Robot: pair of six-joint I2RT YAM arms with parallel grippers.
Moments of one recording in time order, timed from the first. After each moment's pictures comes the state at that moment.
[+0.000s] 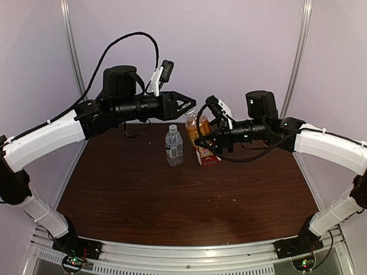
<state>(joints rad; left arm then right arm) -0.90 1.51 1.51 -0.14 0.23 -0.38 0.73 1.41 1.22 -0.15 -0.59 -0.08</state>
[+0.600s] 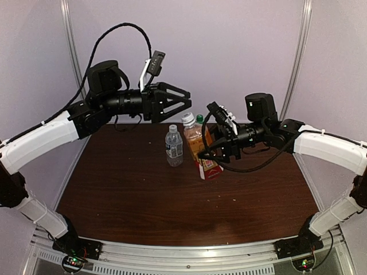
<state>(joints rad) -0.83 1.46 1.45 0.06 0.72 -0.30 0.73 1.41 1.20 -0.15 -0.94 -0.10</state>
